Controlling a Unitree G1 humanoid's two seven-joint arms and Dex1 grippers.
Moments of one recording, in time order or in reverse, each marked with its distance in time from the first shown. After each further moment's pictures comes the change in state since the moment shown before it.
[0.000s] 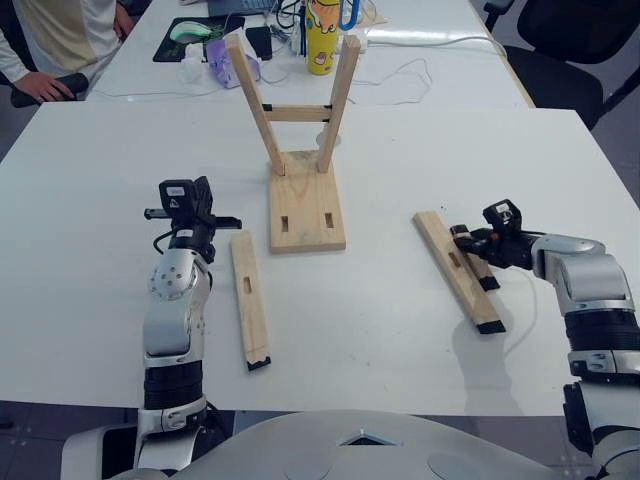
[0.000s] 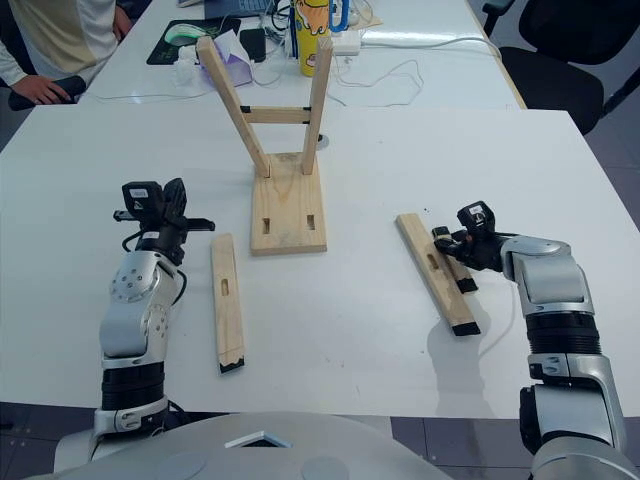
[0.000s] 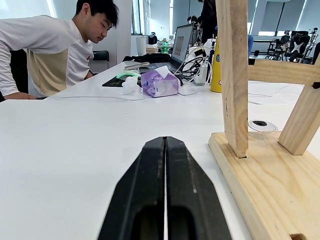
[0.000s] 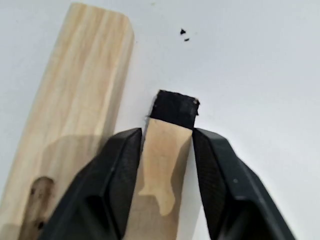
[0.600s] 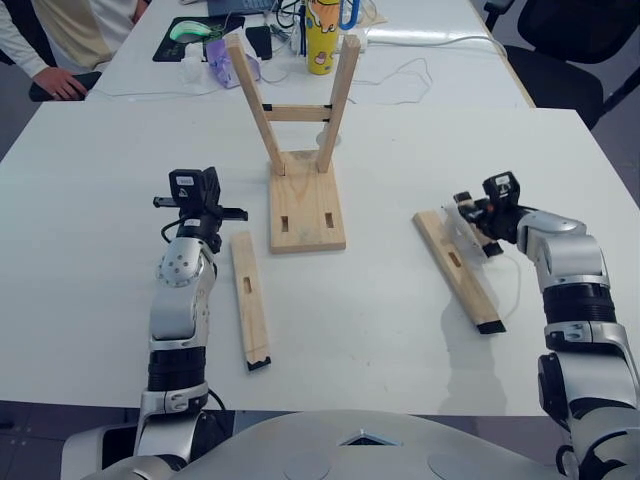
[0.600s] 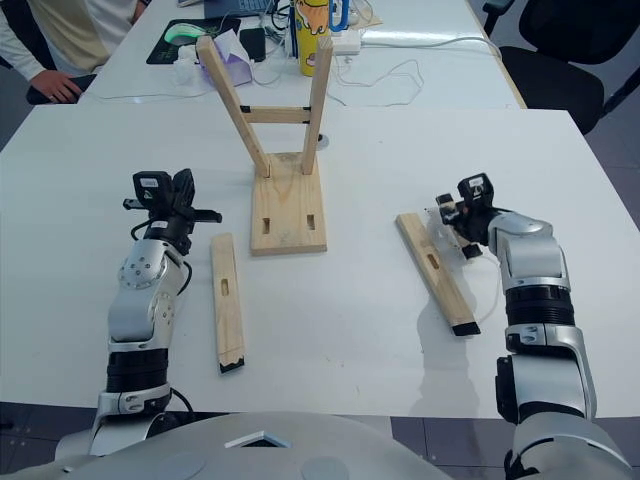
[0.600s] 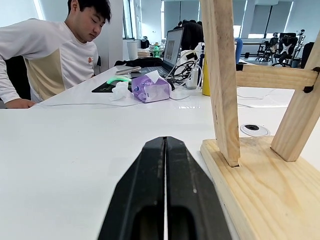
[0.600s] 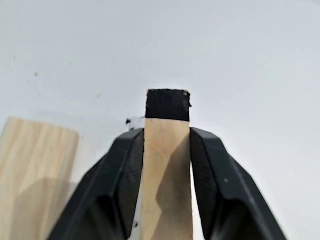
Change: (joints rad) left arm -0.069 0.015 -0.022 0.089 0.000 -0.041 -0.016; right arm -0.173 0.083 -0.041 0.190 -0.040 -0.177 -0.193
